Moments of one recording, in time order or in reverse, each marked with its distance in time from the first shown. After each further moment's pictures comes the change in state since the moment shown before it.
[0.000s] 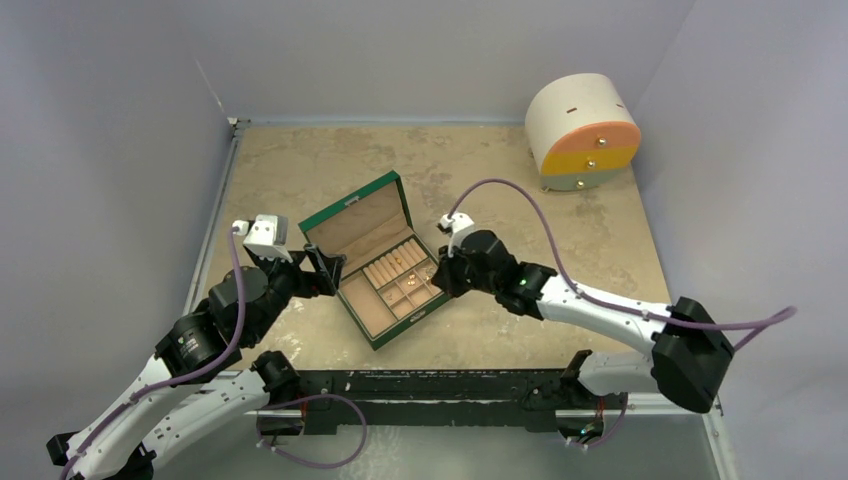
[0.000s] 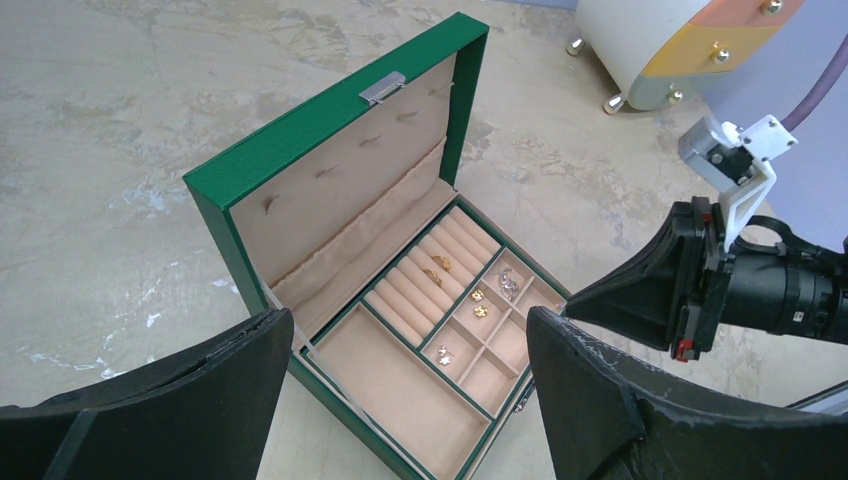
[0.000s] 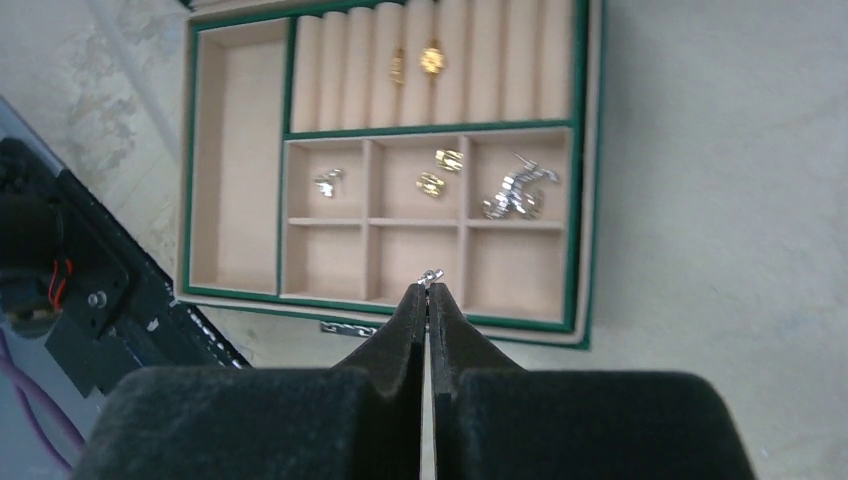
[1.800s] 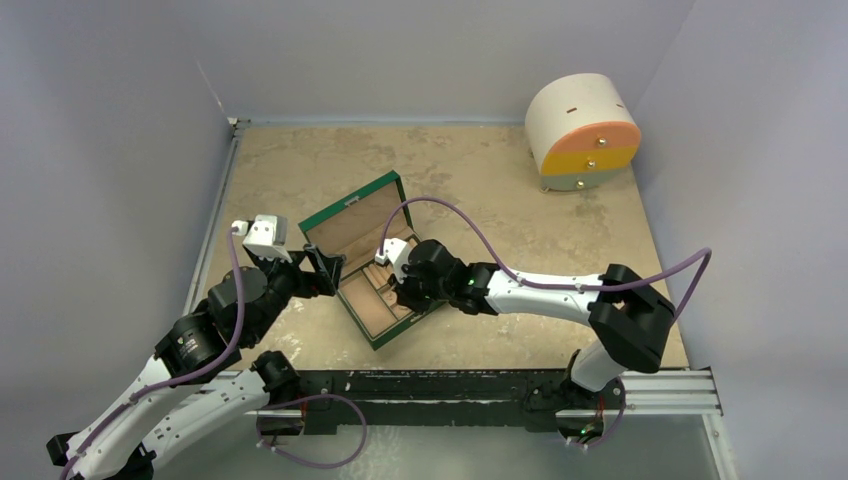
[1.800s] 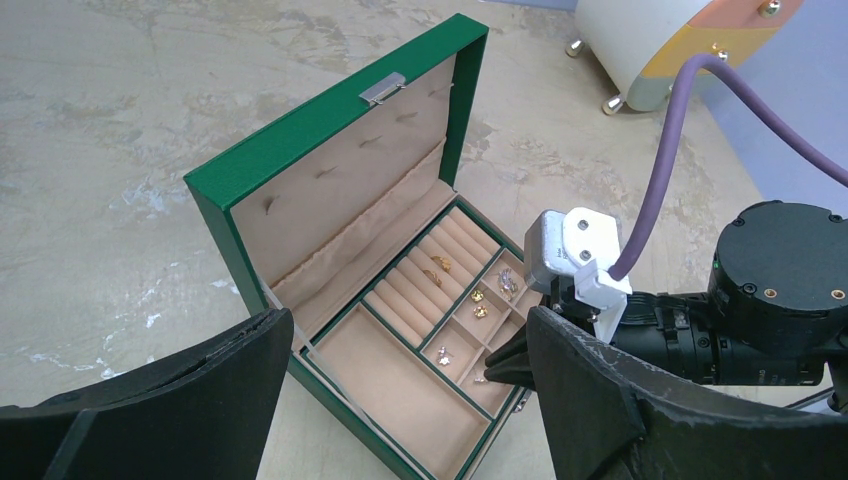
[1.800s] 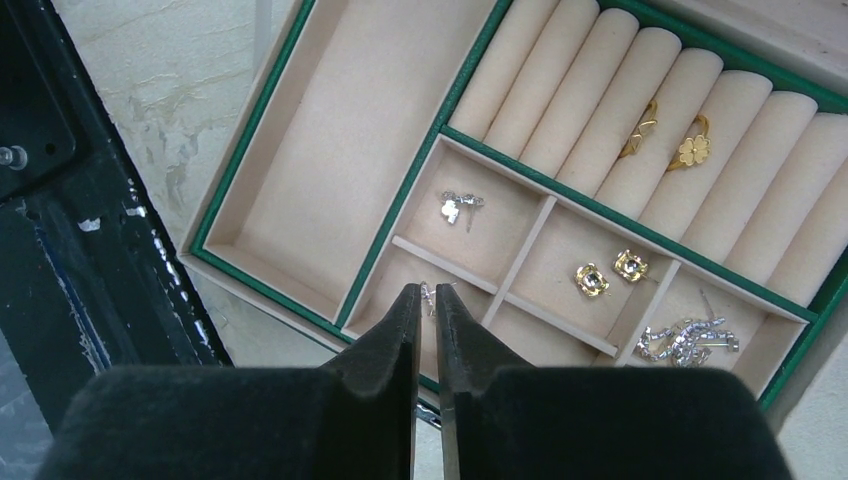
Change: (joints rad) left arm 0.000 -0.003 0.000 0.000 0.000 0.000; right arm 0.186 0.336 0.207 0.024 -0.101 -0.368
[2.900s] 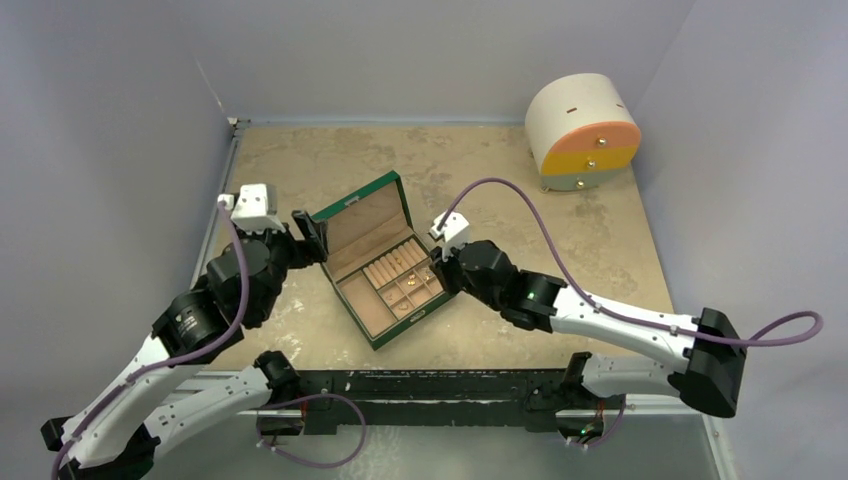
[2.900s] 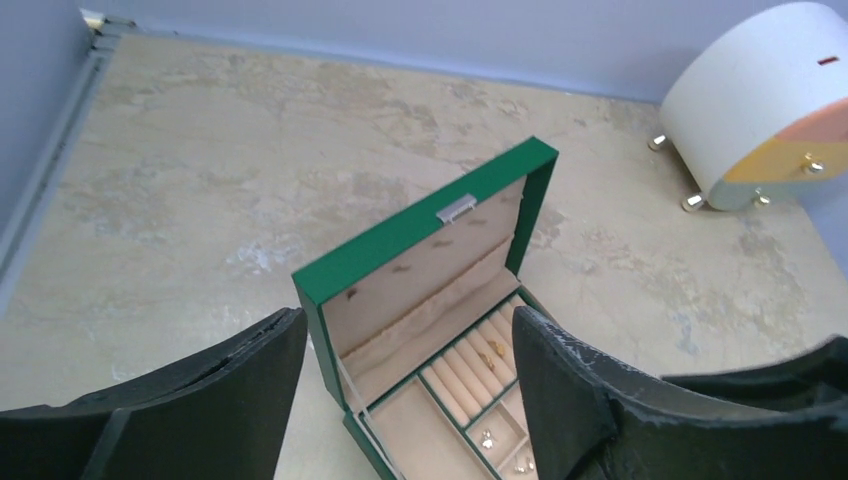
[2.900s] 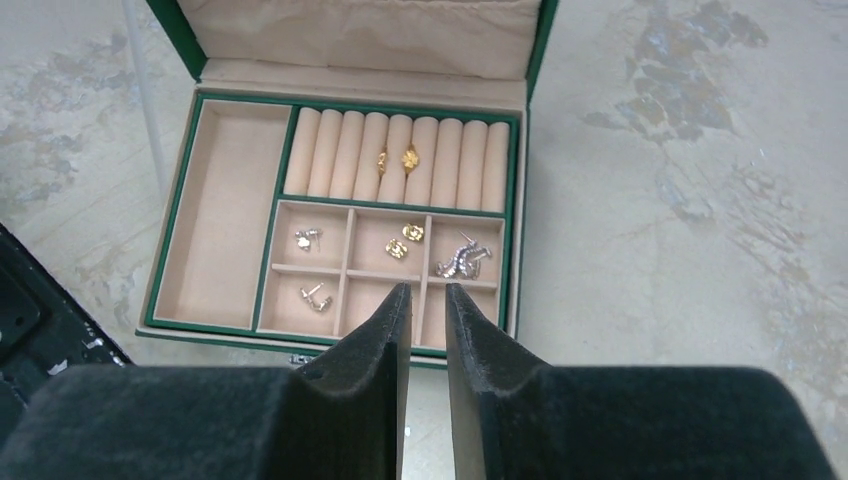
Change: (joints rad) left arm 0.000 0.160 0.183 -0.006 -0.217 0.053; right arm 0.000 -0.388 -0.109 -0.026 0.401 0.101
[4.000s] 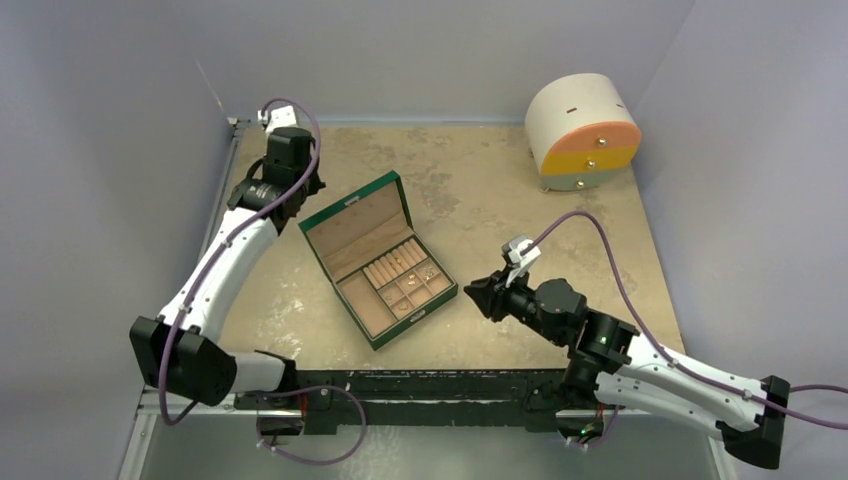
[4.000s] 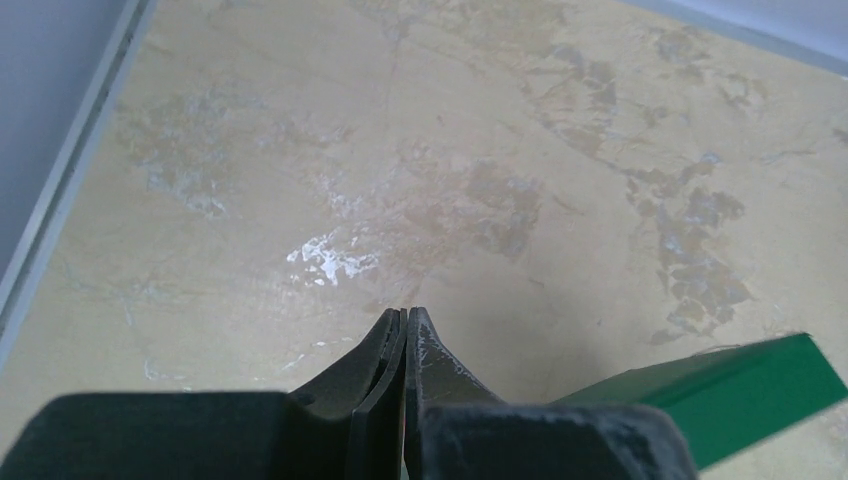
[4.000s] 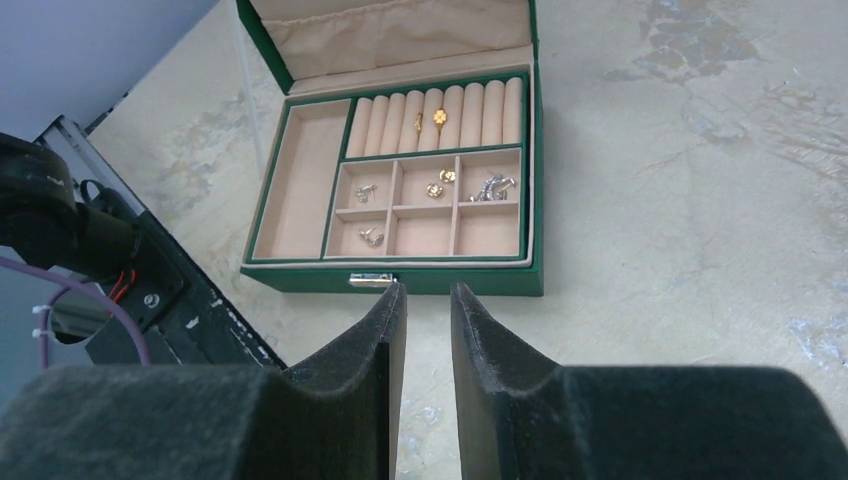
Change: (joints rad) left arm 0.541 0.683 0.279 0.075 0.283 -0.005; right arm 0.000 -0.581 -0.317 -0.058 -0.033 0.203
